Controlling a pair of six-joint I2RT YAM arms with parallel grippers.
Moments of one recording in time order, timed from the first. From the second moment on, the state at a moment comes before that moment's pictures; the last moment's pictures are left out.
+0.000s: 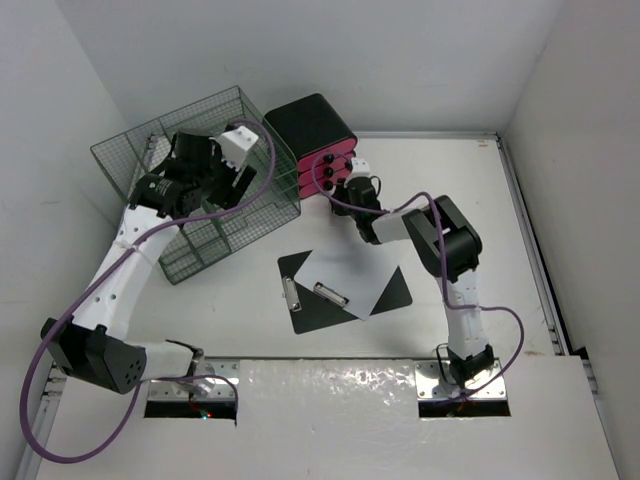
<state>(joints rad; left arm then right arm) -0.27 1.28 1.41 -0.79 -0.06 0.39 0.48 2.24 1.21 0.64 0.09 0.36</state>
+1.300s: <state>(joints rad) -0.27 1.23 1.34 -0.80 0.01 0.38 0.77 1.64 0.79 -0.18 -0.38 -0.21</state>
